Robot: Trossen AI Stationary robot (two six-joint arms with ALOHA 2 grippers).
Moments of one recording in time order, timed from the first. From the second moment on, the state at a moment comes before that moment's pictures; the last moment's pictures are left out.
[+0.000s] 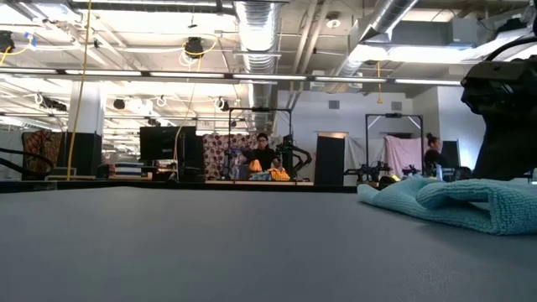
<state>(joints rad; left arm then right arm) -0.83 2.45 2.35 -1.45 -1.03 -1.66 0.62 1.13 0.46 -0.49 0.50 1.68</state>
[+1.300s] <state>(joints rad) -0.83 2.45 2.35 -1.45 -1.05 -1.66 0.63 1.20 0.46 -0.45 0.50 1.69</state>
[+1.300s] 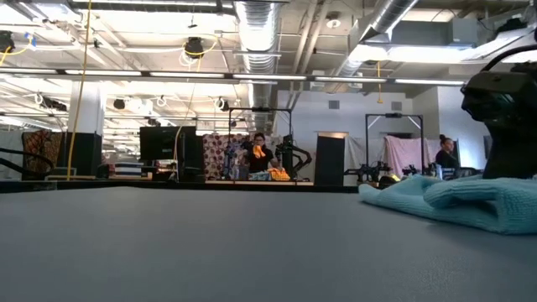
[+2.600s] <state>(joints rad) -0.83 2.45 2.35 -1.45 -1.03 -1.66 0.74 1.16 0.58 -0.77 0.52 1.77</state>
